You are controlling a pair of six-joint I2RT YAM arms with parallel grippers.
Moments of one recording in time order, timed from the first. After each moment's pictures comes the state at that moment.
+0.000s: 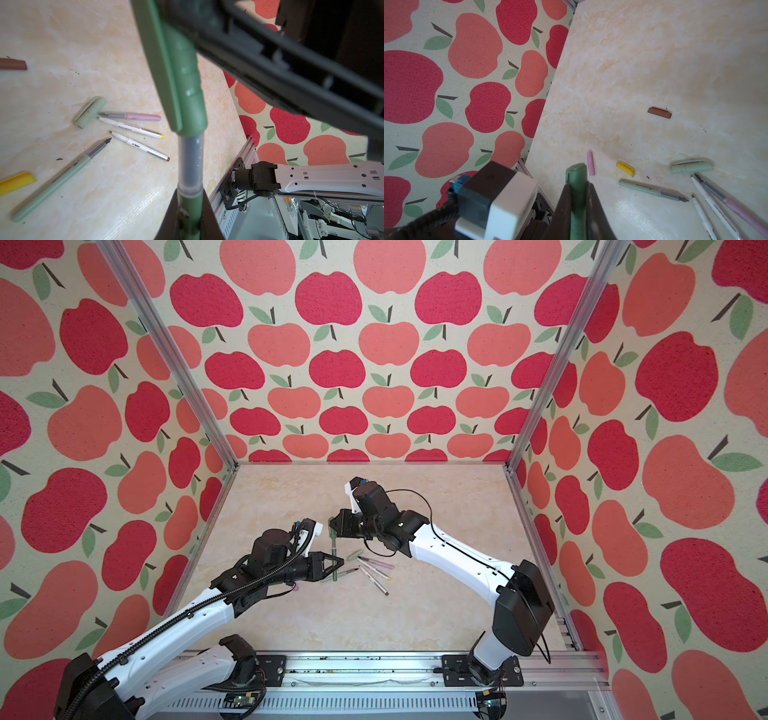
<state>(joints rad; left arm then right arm) -0.62 0.95 0.64 -0.21 0.46 -0.66 0.94 1.58 1.36 -0.34 -0.23 0.77</state>
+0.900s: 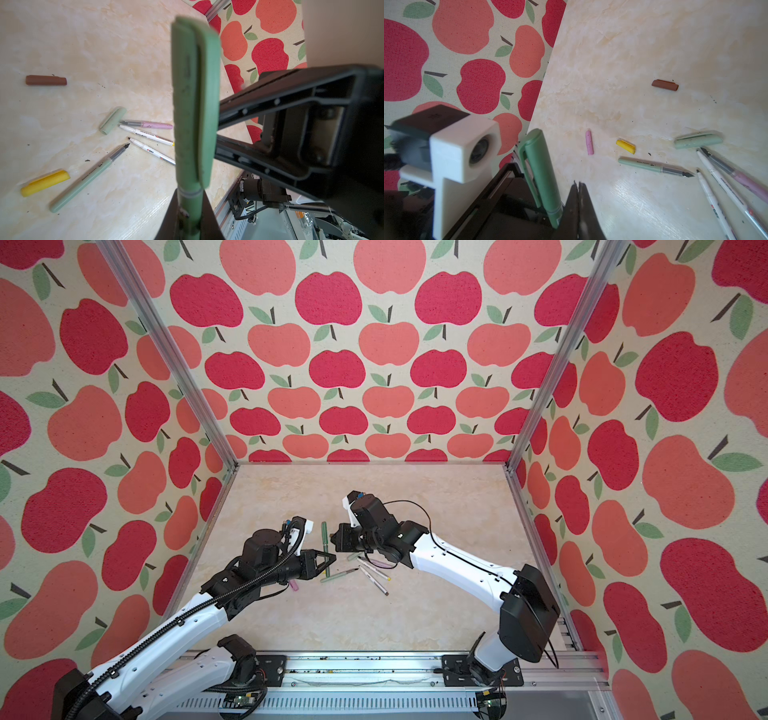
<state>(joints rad) -0.57 0.89 0.65 -0.27 0.42 -0.62 0.98 1.54 1.26 -0.34 -0.25 0.78</state>
